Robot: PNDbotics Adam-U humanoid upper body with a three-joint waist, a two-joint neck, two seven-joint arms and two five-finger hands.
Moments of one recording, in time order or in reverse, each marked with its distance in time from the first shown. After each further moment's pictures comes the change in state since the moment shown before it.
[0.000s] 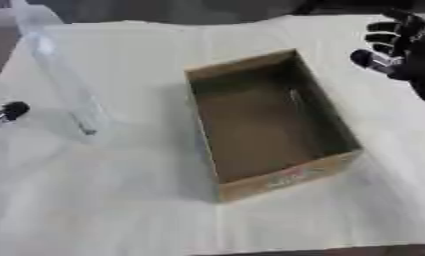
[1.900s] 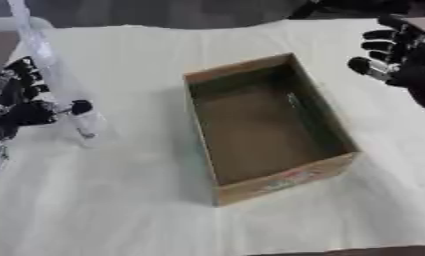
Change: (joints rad) left arm -0.242 -0.075 -0.135 0.200 -0.031 0.009 -0.192; right arm -0.001 0.016 0.013 0.001 0.009 0.014 0.016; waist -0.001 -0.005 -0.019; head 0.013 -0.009
